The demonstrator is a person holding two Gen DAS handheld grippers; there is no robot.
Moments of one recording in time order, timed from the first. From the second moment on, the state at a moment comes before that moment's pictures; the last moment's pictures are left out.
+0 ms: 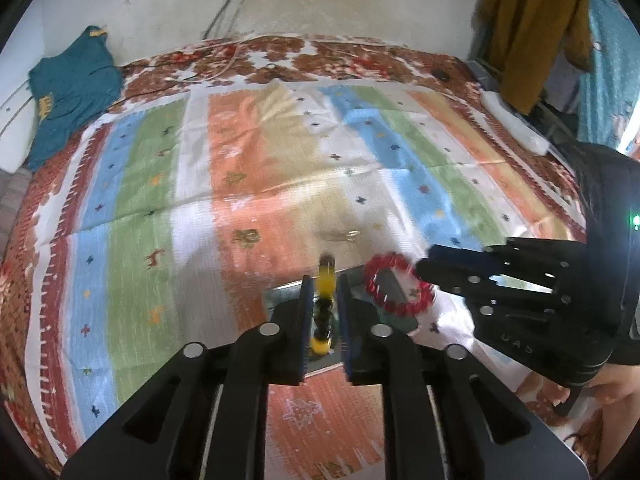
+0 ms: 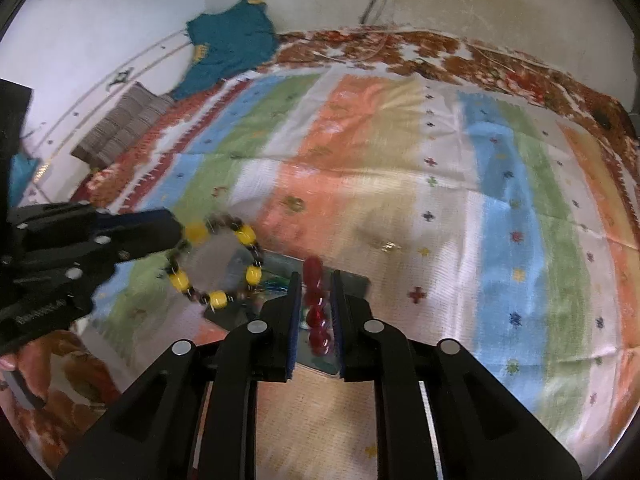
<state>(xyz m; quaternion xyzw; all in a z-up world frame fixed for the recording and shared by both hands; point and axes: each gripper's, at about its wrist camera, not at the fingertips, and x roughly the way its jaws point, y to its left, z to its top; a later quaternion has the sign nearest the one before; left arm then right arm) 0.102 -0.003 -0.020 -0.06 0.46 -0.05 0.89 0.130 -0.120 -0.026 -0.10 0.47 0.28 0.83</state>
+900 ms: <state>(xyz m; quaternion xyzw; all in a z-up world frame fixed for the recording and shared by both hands) 0.131 0.036 -0.033 -0.10 0.47 0.03 0.87 0.163 -0.136 -0.039 -0.08 0.49 0.22 0.84</state>
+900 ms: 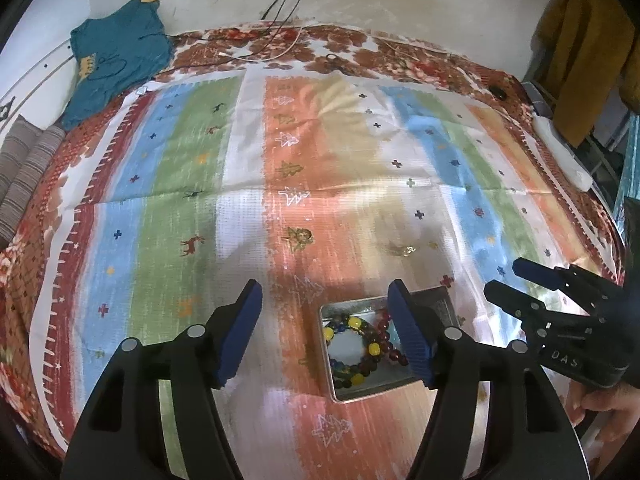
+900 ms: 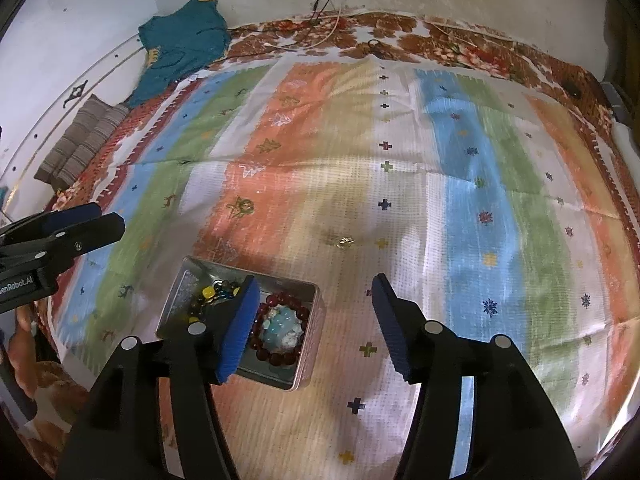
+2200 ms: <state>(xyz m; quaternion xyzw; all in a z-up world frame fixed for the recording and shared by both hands) 0.228 0.044 -0.094 -0.06 0.54 0.08 0.84 0.229 -0.101 -0.100 -0.12 0.55 0.21 0.80</state>
